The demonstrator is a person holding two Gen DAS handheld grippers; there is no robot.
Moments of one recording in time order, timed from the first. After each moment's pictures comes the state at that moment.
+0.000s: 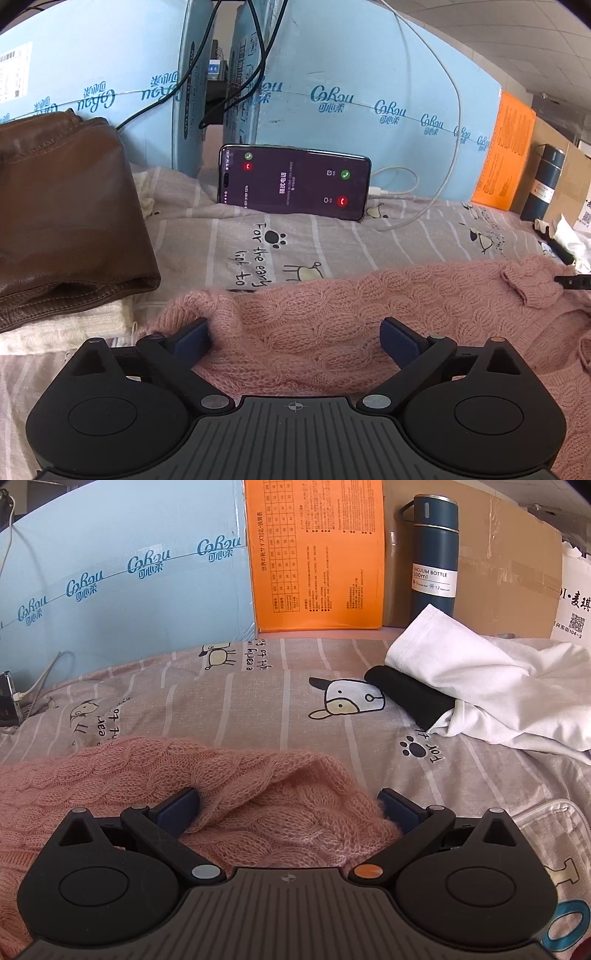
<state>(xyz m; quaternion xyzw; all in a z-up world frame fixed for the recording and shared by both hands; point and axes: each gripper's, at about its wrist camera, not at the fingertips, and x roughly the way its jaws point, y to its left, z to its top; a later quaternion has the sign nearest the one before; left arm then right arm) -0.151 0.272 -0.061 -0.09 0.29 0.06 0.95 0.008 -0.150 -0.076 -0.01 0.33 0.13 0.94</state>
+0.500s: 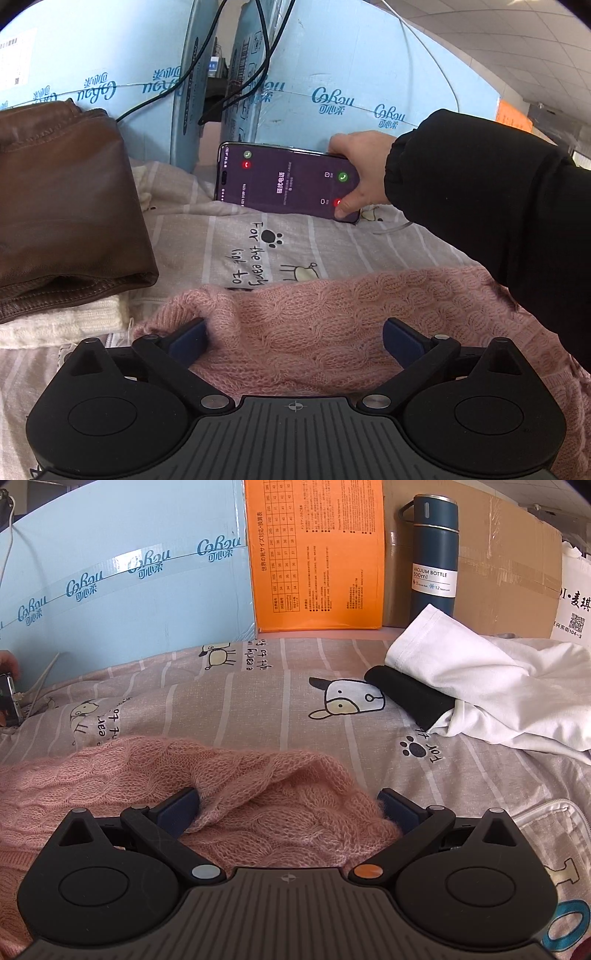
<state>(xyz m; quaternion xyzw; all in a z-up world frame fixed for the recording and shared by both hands) -0.152 0.276 -0.062 -0.11 0.29 0.04 0.95 0.009 -0.151 -0.076 -0.01 0.33 0.13 0.94</state>
